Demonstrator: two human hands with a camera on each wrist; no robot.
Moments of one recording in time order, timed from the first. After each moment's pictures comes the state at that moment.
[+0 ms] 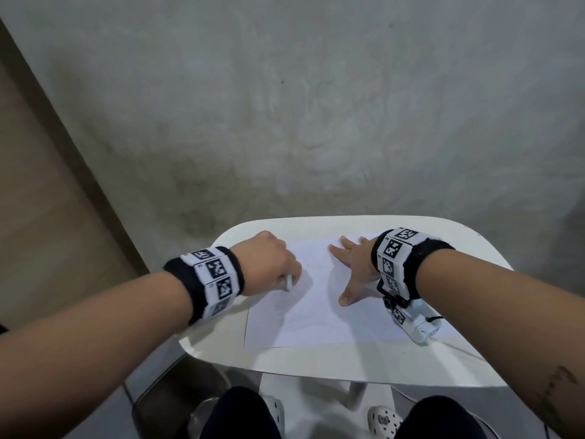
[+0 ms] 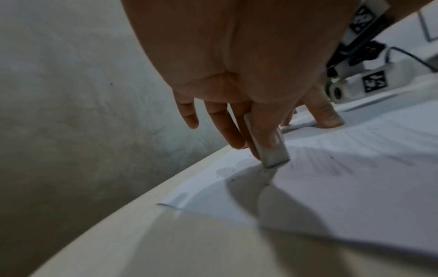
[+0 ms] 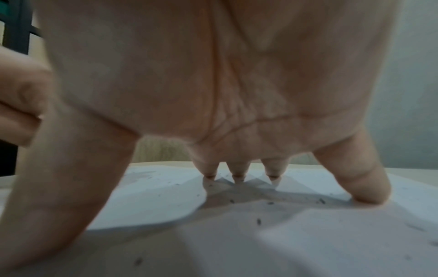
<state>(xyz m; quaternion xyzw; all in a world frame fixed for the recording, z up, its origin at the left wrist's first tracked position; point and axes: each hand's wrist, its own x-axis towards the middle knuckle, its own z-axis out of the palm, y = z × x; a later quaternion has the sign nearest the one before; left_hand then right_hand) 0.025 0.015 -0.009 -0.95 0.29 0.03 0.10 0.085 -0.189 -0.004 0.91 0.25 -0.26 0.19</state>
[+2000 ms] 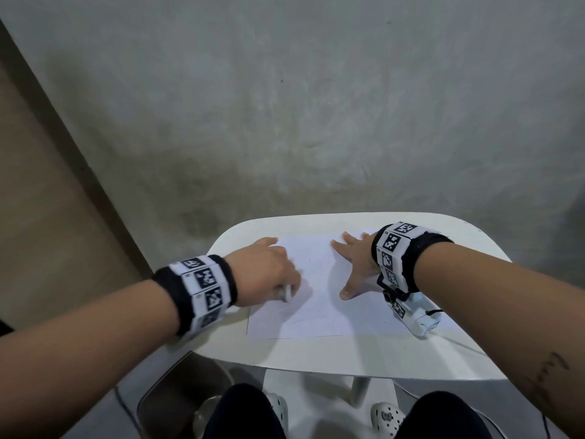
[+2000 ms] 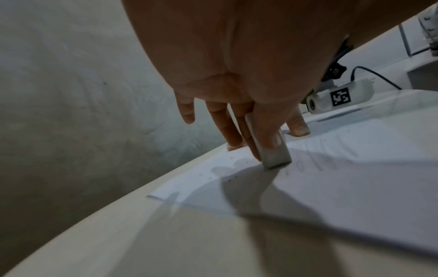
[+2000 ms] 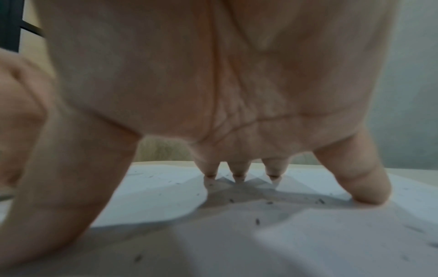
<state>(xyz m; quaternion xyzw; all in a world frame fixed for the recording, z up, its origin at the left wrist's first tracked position) 0.001 0.014 -0.006 -0.95 0.29 0.05 0.11 0.088 -0.191 -0.013 0.93 0.24 -0.24 0.17</state>
